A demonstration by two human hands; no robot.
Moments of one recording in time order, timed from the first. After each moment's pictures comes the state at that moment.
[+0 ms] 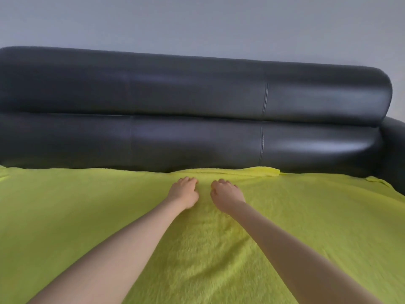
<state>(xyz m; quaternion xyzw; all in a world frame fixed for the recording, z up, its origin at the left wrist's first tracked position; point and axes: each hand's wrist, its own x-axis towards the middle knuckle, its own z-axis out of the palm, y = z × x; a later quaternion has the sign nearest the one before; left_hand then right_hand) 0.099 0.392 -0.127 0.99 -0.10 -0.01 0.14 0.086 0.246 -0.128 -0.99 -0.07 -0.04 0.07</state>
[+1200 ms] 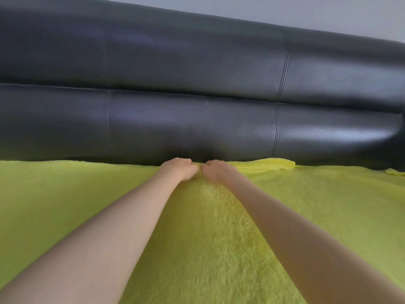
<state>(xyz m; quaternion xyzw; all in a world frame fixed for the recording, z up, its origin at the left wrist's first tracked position) 0.210 0.404 -0.138 0.99 -0.06 -0.09 0.10 0.202 0.274 -0.143 -0.99 0.00 0.09 0.11</state>
